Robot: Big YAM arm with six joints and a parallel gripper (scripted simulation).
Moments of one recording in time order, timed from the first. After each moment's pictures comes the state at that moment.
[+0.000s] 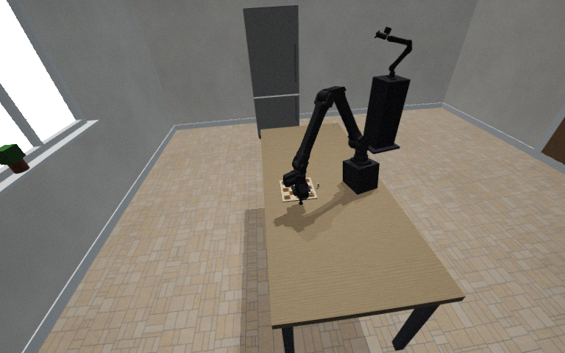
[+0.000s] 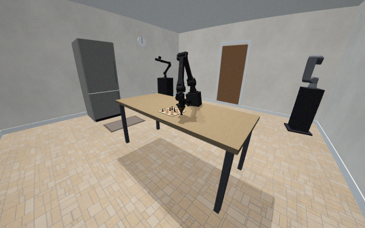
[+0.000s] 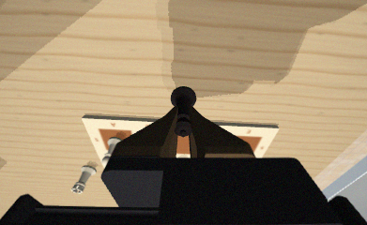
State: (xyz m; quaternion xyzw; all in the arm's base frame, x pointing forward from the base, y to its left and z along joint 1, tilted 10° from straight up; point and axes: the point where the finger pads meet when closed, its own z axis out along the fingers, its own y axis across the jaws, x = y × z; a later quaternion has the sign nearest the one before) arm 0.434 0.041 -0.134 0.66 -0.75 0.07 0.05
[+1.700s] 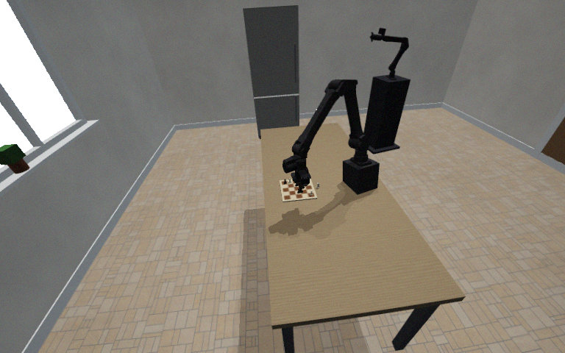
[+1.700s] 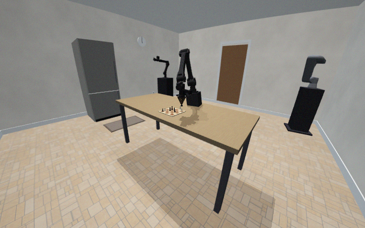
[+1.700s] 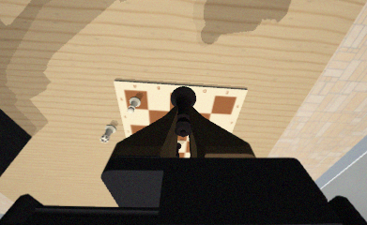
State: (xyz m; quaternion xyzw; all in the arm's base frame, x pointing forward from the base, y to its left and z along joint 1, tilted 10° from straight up) arm 0.432 0.058 -0.041 0.66 -0.74 0.07 0.05
